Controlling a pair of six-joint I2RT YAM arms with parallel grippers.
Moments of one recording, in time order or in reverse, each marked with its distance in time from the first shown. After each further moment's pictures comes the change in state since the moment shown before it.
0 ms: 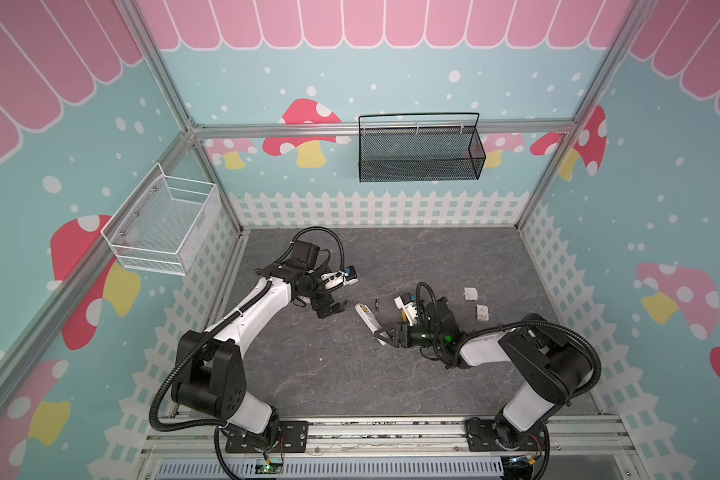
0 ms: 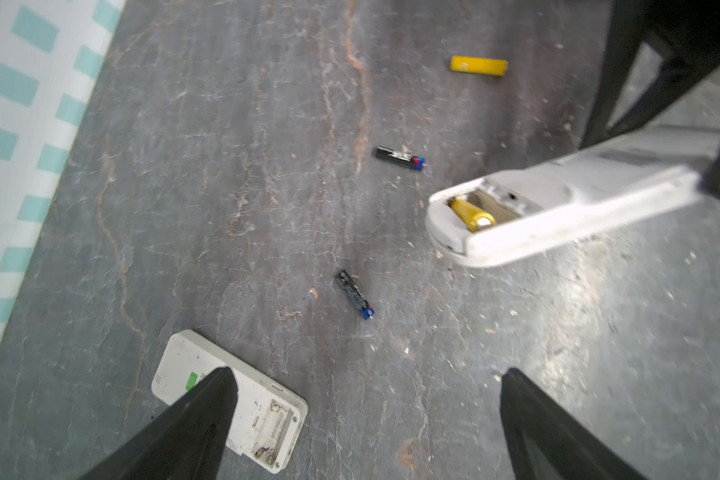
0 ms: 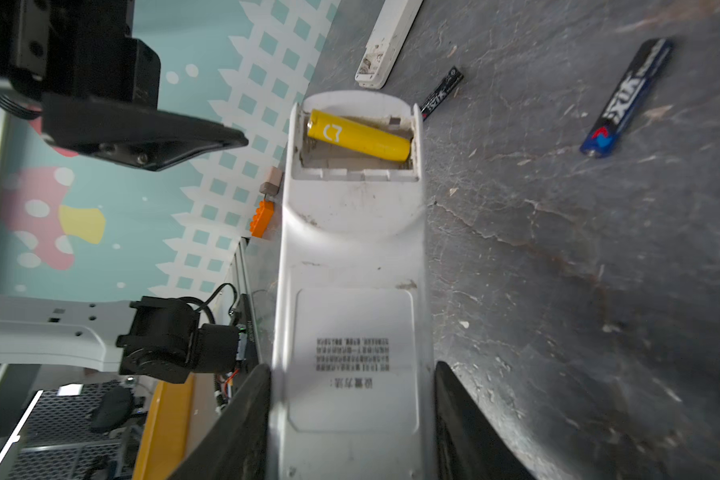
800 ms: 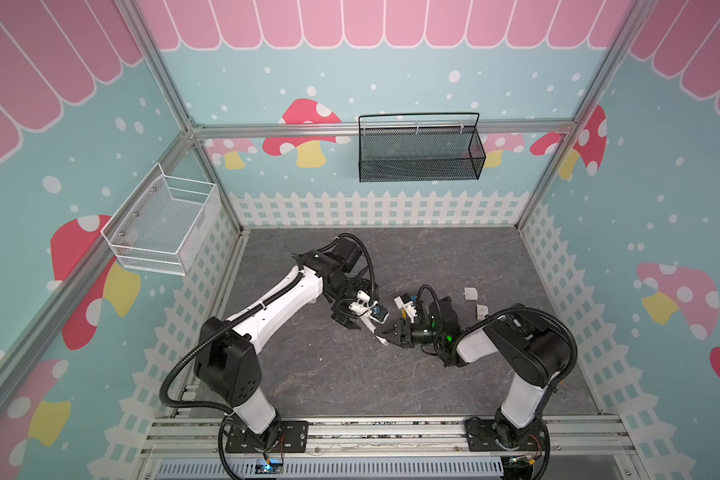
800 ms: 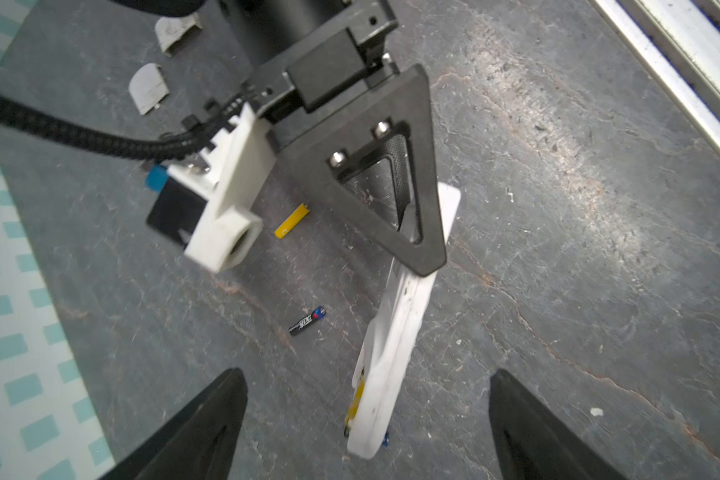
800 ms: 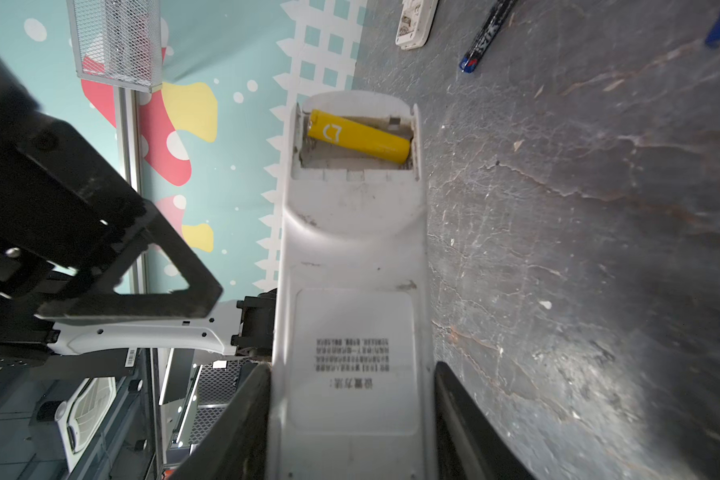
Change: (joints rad) left arm -0.287 0.156 0.275 -0.317 0.049 0.653; right arm -0.040 0.114 0.001 0.234 -0.185 0.310
